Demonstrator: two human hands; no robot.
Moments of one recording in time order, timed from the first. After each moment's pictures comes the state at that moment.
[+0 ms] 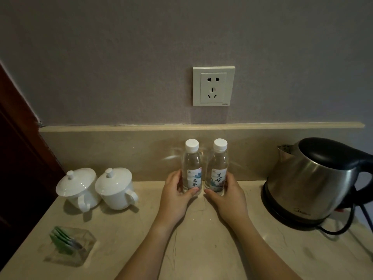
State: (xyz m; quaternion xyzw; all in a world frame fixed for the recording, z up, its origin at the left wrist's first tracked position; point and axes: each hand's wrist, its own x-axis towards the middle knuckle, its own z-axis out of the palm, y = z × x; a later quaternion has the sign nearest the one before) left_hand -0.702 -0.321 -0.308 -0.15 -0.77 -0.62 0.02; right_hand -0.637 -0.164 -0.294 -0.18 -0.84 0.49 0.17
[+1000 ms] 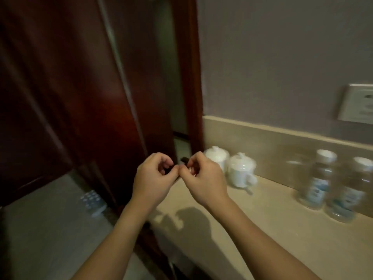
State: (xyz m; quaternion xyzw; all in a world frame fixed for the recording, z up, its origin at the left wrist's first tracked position) left_hand -0.517 -0.592 -0.147 0.10 -0.86 -0.37 0.34; right_hand -0.563 -0.457 -0.151 0.21 -0.82 0.51 0.12
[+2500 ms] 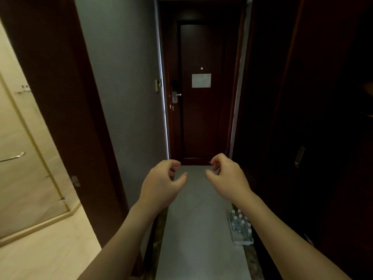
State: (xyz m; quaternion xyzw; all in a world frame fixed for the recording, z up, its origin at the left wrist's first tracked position) left_hand -0.276 -1.487 -0.140 0.47 -0.77 -0.18 0.40; right_hand -0.465 -1.452 -0.133 0.59 -0.69 0.39 -0.11
